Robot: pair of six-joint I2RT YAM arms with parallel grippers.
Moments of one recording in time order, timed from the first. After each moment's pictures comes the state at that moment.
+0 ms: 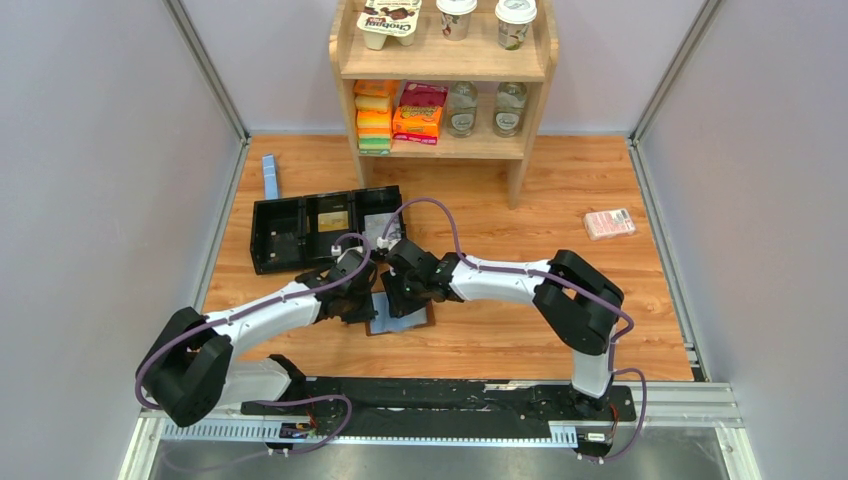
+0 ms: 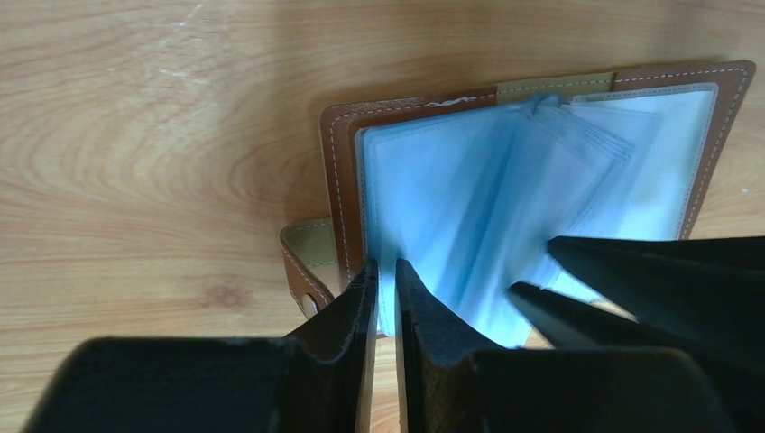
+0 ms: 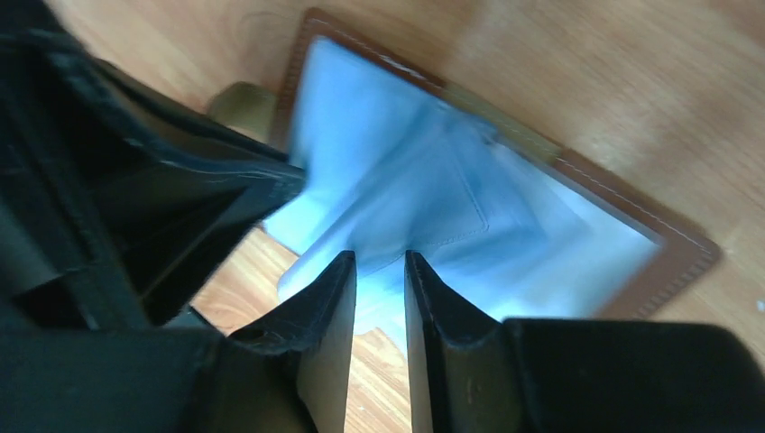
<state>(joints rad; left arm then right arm) -0.67 1.24 0.56 -0.47 -0.08 -0.80 1.04 1.88 1.21 -0.29 -0.11 0.53</state>
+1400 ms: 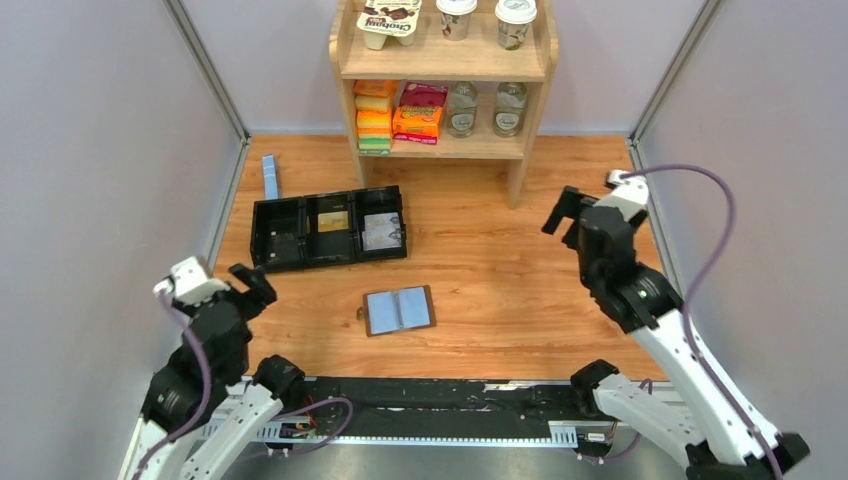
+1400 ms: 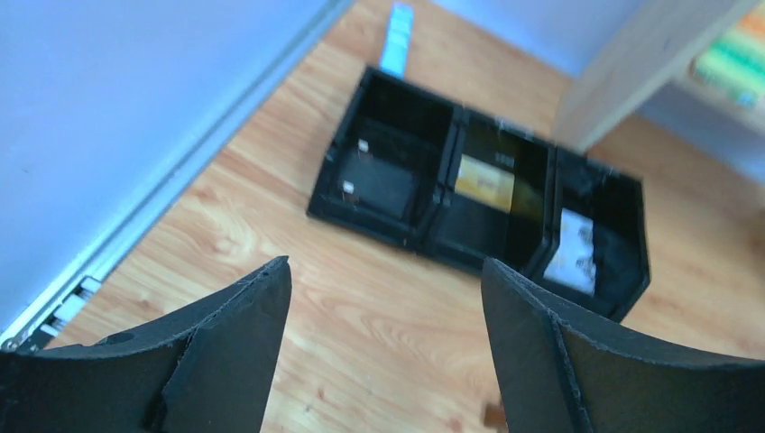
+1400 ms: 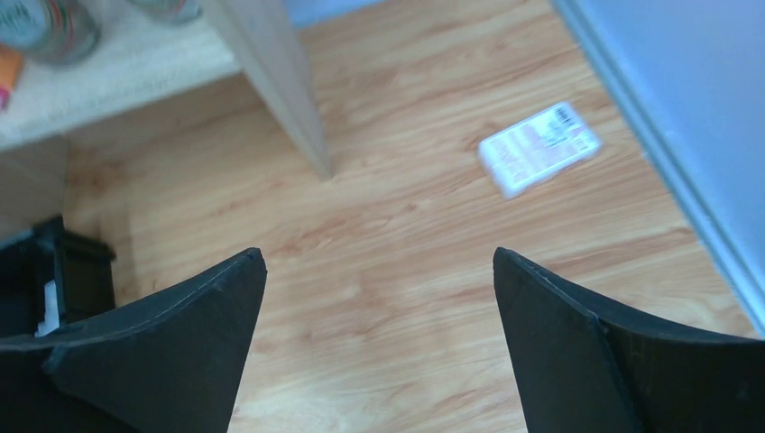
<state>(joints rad) -0.54 0.26 0.80 -0.91 -0.82 -0.54 0.51 0.87 0.98 -0.54 0.63 0.45</state>
